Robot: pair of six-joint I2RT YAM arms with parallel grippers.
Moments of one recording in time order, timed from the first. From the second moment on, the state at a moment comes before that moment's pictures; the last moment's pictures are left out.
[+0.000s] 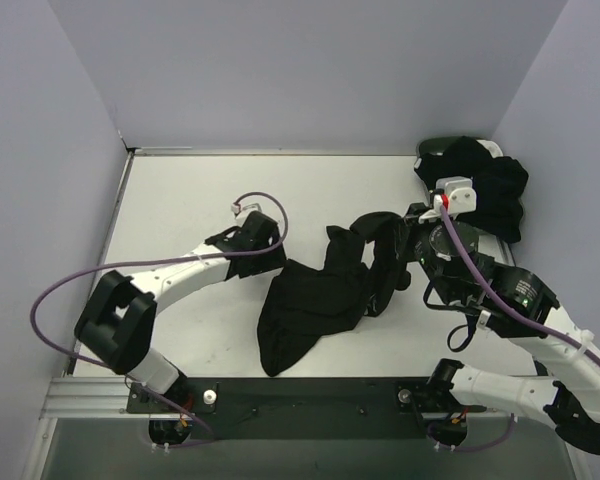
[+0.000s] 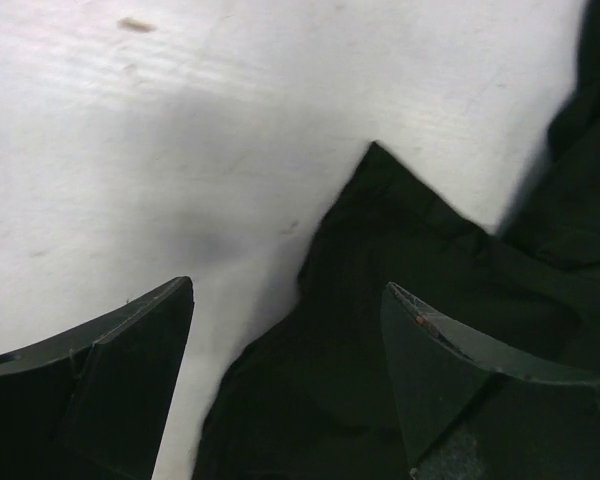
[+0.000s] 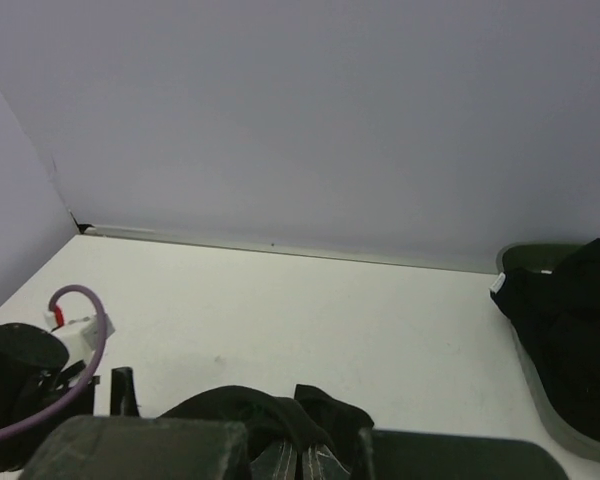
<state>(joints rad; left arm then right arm) -0.63 1.50 0.96 -0.44 -0.24 -0.84 0.94 0.92 1.33 -0.73 0.71 0.31</state>
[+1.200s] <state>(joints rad) -0.72 1.96 1.28 -0.34 -0.26 -0.78 0.96 0.84 1.22 -0.70 0.71 0.31</state>
